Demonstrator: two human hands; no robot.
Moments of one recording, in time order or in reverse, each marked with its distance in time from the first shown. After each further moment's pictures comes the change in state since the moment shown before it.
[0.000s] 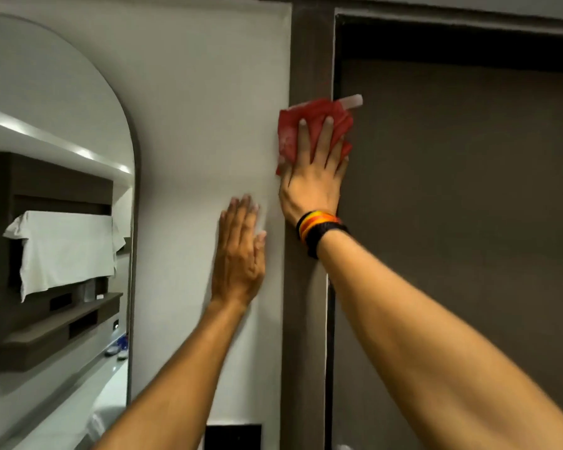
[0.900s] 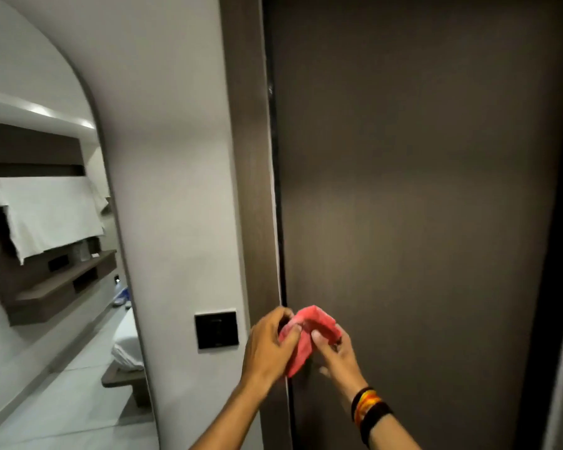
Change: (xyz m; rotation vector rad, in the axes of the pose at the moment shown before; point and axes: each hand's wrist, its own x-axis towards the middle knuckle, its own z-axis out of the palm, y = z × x) left_hand -0.240 0.163 -0.078 -0.449 -0.731 -0.568; right_hand -0.423 0.142 -0.081 1.095 -0.533 1.131
